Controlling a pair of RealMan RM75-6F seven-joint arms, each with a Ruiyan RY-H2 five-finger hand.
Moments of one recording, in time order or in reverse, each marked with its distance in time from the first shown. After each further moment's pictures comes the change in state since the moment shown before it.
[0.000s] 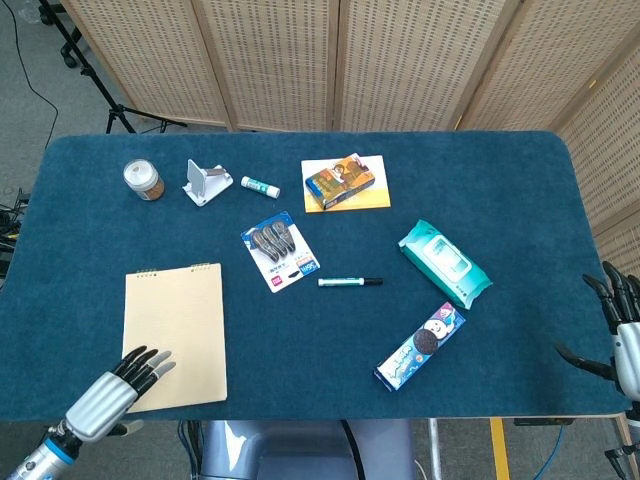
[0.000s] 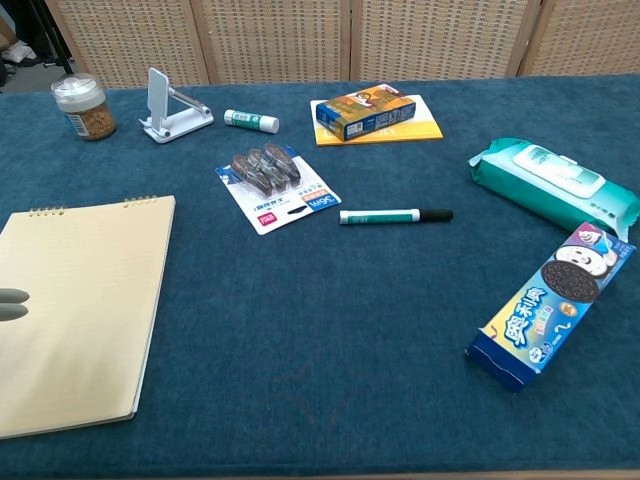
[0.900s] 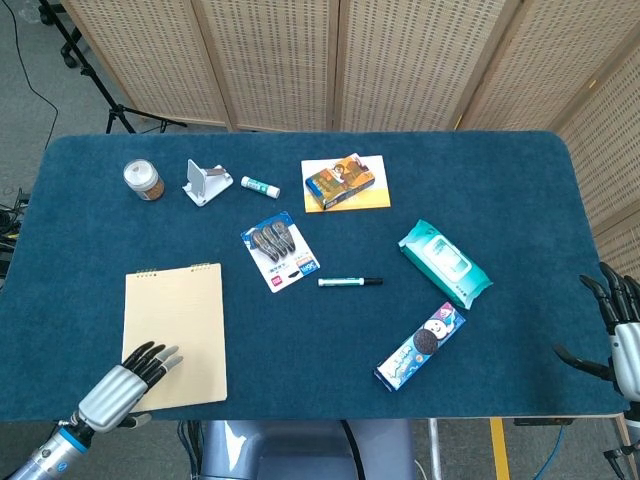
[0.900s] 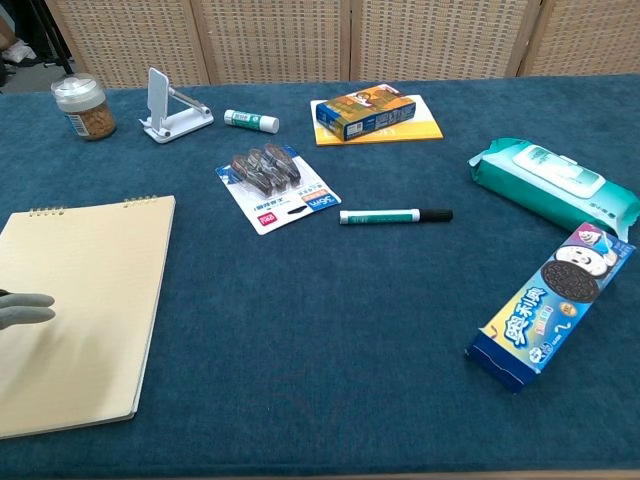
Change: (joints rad) left arm -0.049 -0.043 0.023 0.018 -0.064 -0.056 0.007; right arm 0.002 0.001 -0.004 0.000 -0.003 -0.002 0.010
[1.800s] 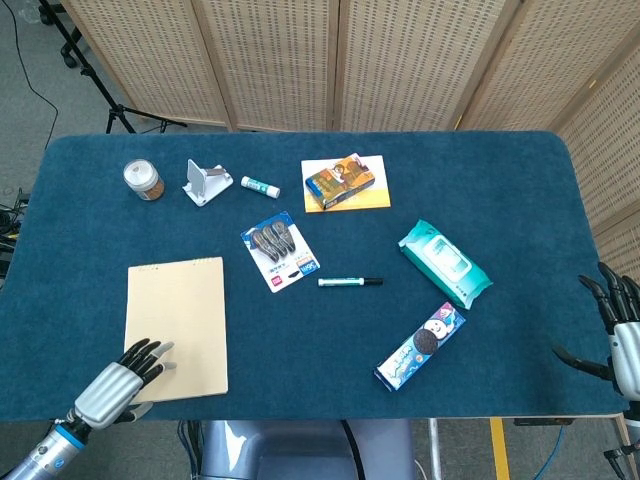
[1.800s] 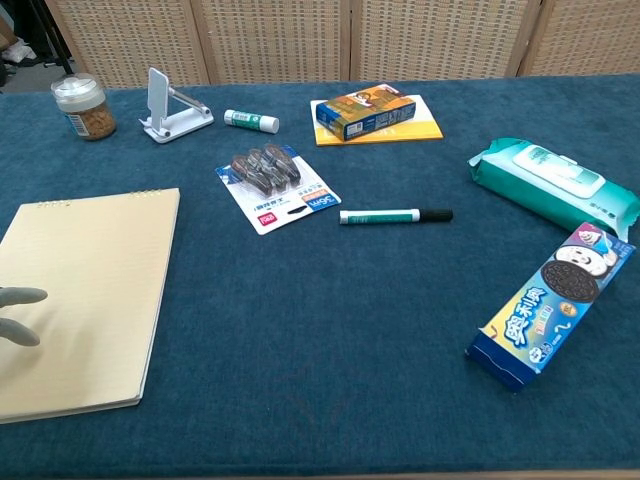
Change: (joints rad) left arm -0.009 -0.005 0.013 0.024 -0.035 0.015 -0.048; right arm 0.003 0.003 -0.003 -0.001 0.000 -0.009 0.015
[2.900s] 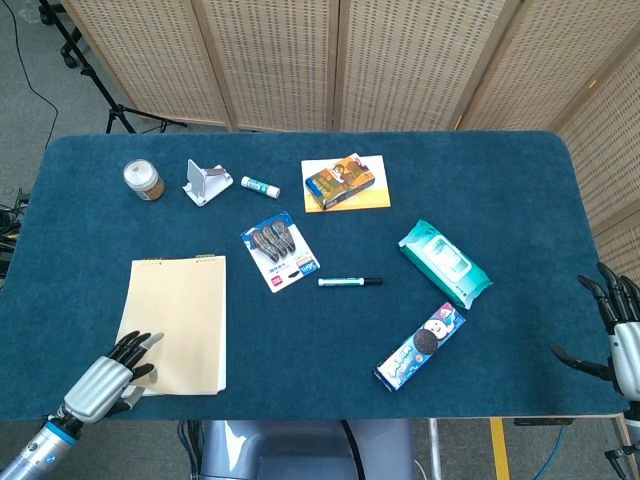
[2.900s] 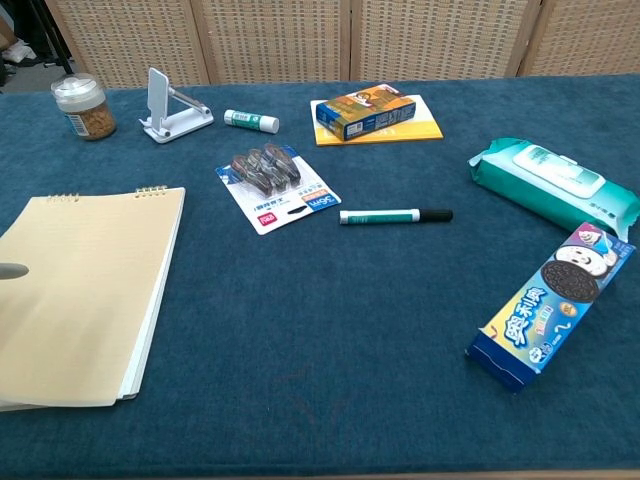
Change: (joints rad) left arm 0.004 0.017 -0.004 0.010 -0.023 0.047 -0.083; right arm 0.001 0.005 -0.002 0.000 -0.004 0.001 0.032
